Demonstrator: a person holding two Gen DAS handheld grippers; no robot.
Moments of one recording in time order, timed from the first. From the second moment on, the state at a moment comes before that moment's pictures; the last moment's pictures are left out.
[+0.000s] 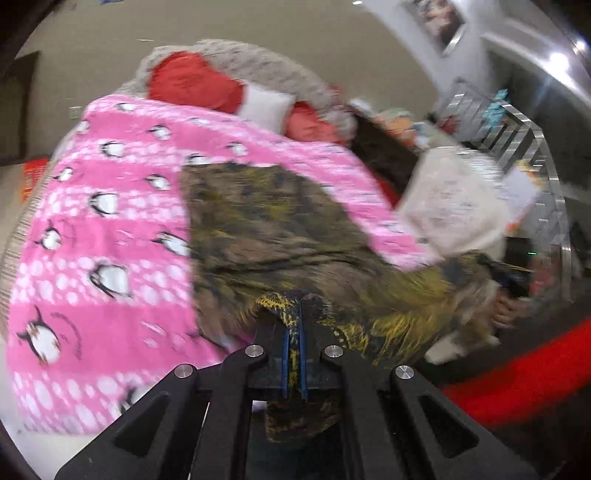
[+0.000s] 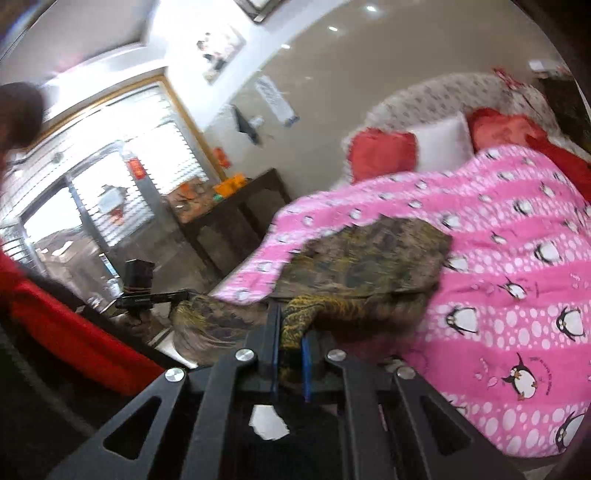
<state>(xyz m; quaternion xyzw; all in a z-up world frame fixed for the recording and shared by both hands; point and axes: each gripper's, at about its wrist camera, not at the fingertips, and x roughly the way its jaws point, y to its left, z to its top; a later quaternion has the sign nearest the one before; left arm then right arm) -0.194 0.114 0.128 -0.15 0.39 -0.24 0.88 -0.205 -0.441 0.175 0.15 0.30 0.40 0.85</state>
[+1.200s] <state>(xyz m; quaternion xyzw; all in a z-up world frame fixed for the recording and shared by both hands) 0.081 0.099 0.032 0.00 0.43 -0.08 0.90 0.134 -0.380 0.024 0.11 0.46 0.12 0.87</state>
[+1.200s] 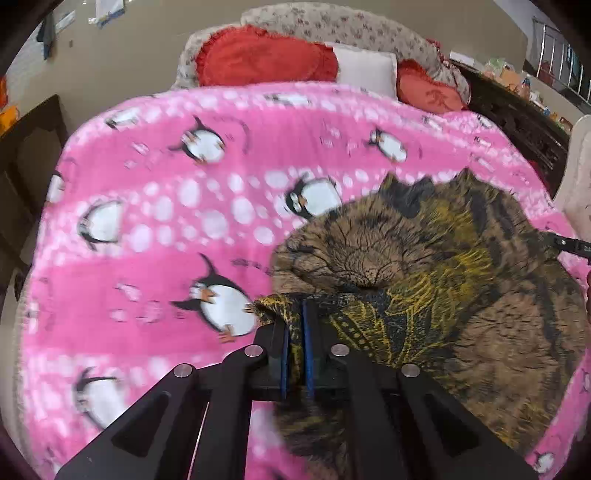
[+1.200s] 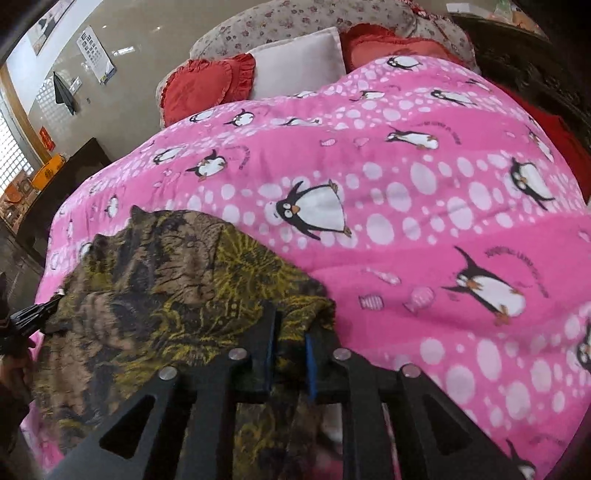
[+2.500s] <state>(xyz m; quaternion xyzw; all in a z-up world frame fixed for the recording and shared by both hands) -0.037 0.033 0.014 -0.07 0.48 -0.07 0.87 -0.008 -0.242 0.029 -0.04 0.46 0.18 0.87</state>
